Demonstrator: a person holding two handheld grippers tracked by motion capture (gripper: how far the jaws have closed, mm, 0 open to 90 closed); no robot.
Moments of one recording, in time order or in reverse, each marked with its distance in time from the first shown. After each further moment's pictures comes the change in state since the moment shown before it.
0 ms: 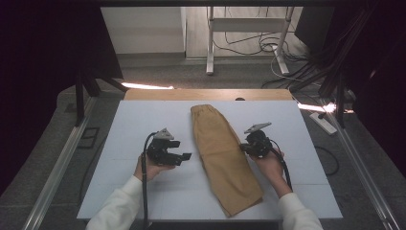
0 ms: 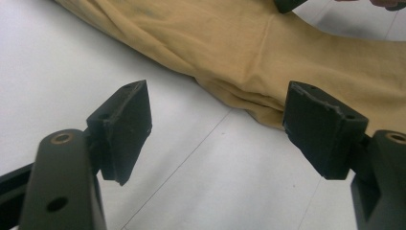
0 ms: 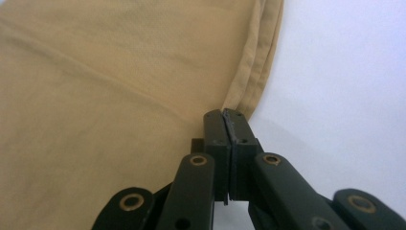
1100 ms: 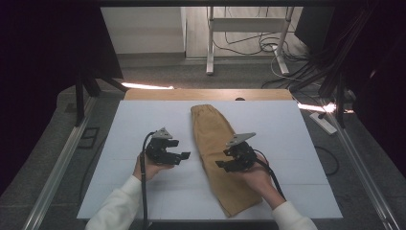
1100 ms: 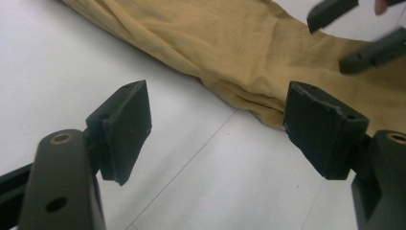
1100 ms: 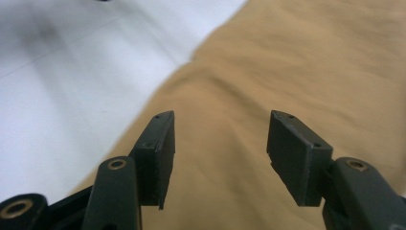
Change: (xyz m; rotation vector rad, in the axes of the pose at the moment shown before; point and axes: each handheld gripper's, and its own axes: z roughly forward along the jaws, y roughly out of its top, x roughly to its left) left arm 0.003 0.000 -0.003 -0.009 0.012 -0.006; right arm 0.083 0.013 -0.018 -0.081 0.178 -0.151
